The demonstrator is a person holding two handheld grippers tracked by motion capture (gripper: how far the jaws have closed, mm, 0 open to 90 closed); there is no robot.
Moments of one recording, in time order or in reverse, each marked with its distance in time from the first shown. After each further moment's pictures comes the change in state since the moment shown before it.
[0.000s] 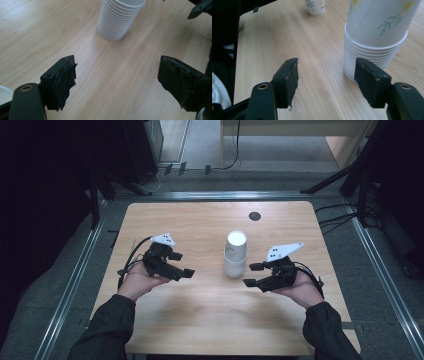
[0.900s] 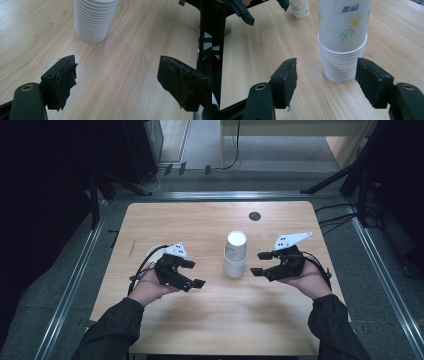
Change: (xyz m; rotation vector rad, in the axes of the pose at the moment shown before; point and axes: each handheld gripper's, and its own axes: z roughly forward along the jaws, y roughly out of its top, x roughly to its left) left arm -0.018 -0.005 0.025 -0.010 -0.070 0.099; right arm -0.020 0.014 -0.021 0.008 -0.073 0.004
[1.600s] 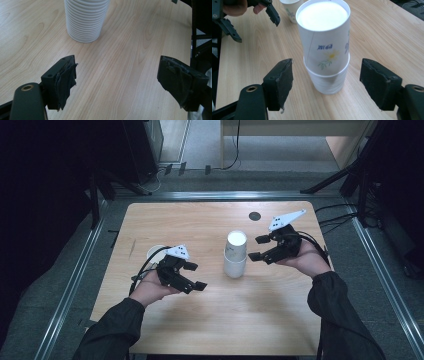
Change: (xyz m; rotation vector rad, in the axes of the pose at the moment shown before) left arm -0.003 0.000 0.005 0.011 -0.034 0.019; right arm -0.026 0.044 0.002 0.050 0.024 -0.044
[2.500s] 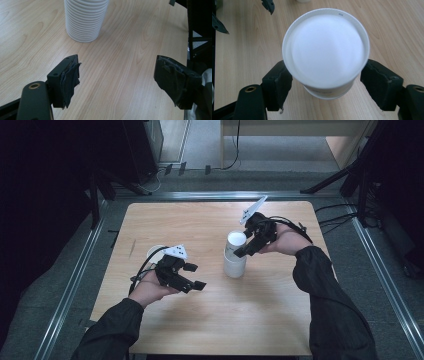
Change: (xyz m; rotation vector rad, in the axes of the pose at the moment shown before) left arm 0.001 -0.002 -0.003 -0.013 -0.021 -0.015; right arm -0.009 0.054 0.048 0.281 0.083 -0.104
